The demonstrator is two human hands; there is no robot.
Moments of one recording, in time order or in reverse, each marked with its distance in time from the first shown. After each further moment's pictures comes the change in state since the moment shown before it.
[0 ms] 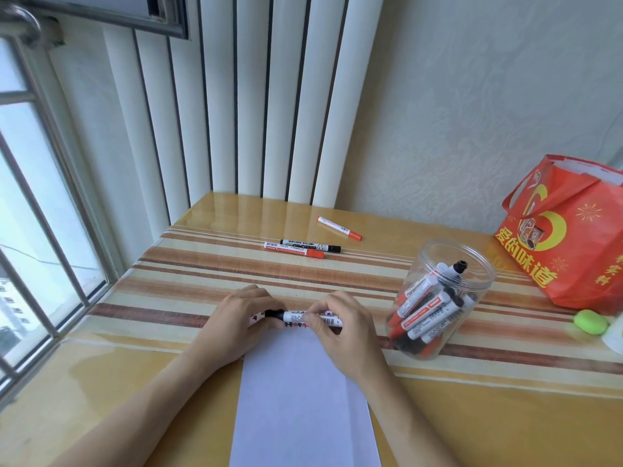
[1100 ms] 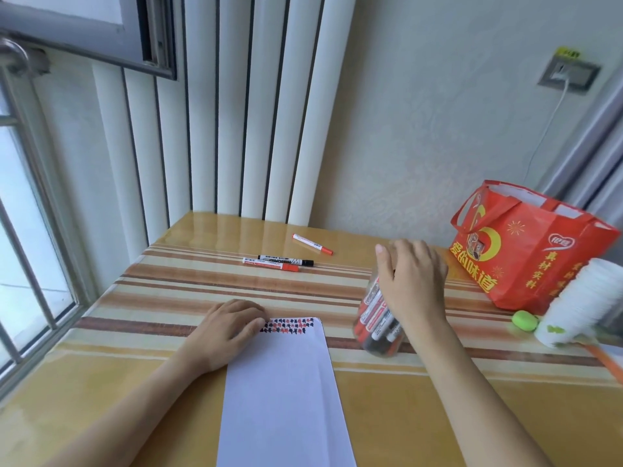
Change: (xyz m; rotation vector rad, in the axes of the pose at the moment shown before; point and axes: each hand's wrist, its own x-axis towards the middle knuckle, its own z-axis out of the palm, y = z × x) left_hand -0.004 0.002 0.004 0.115 -0.196 -0.140; right_hand 0.038 -0.039 -0.144 -0.855 0.352 0.159
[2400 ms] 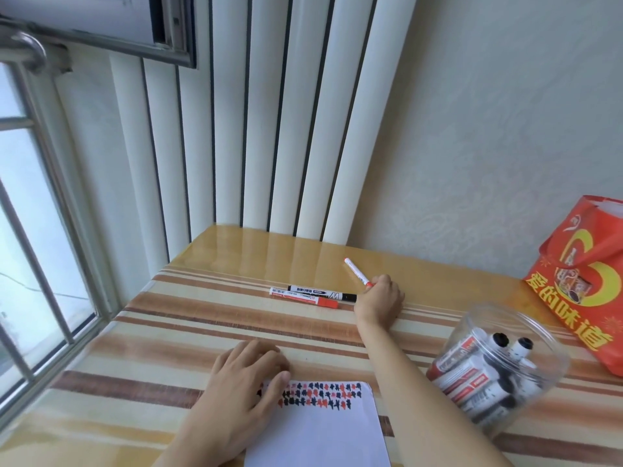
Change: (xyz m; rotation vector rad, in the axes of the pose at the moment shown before) left_hand 0.008 -0.017 0.017 0.017 0.177 -0.089; right_hand 0.069 -0.059 0.274 0.346 -0.102 0.577
